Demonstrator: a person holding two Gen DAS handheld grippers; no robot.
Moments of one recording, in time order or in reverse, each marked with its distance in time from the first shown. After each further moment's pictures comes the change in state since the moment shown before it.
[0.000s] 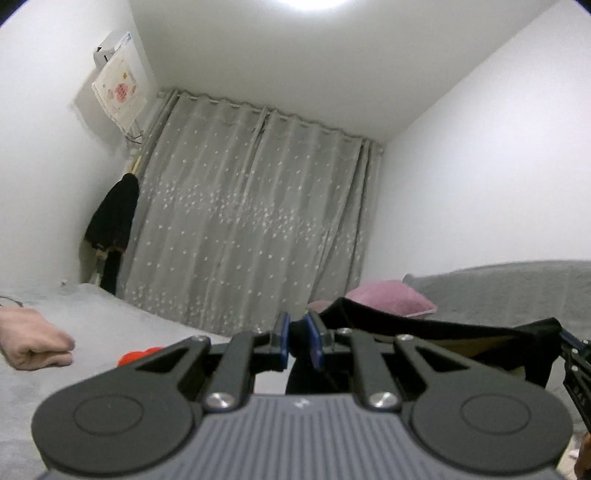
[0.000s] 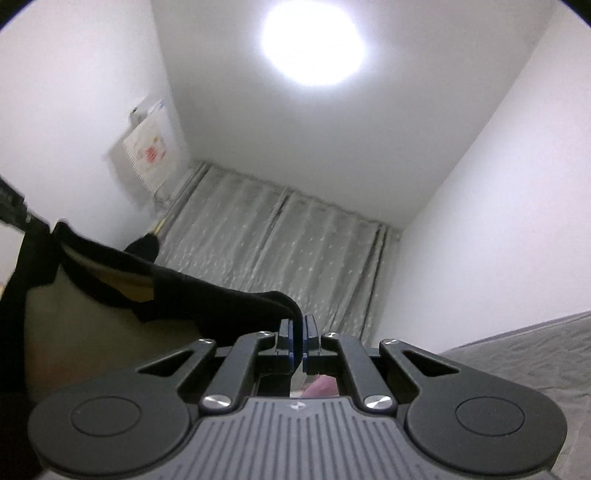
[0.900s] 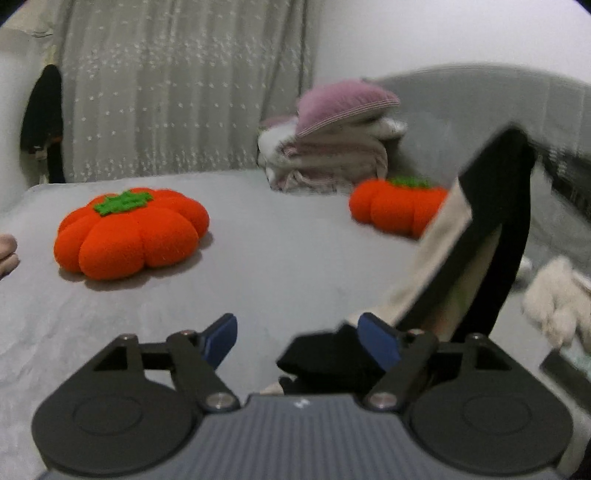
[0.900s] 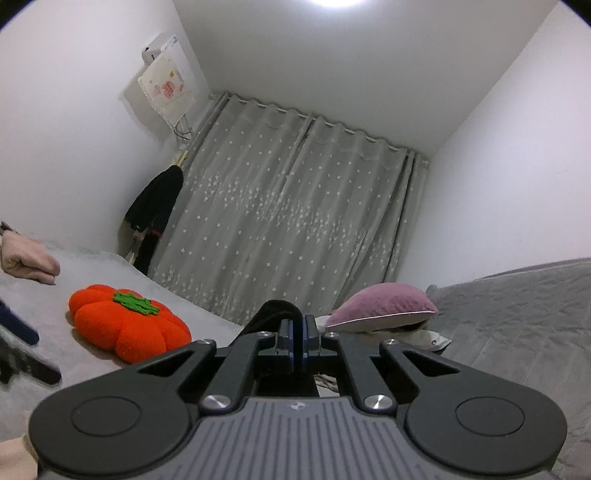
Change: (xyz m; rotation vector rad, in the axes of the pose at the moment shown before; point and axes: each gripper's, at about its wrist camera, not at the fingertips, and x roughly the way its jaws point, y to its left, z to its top) left arm 0.094 -0.017 -0.141 0.194 0.661 -0.130; right arm 0.033 0.002 -0.055 0.027 0.278 0.123
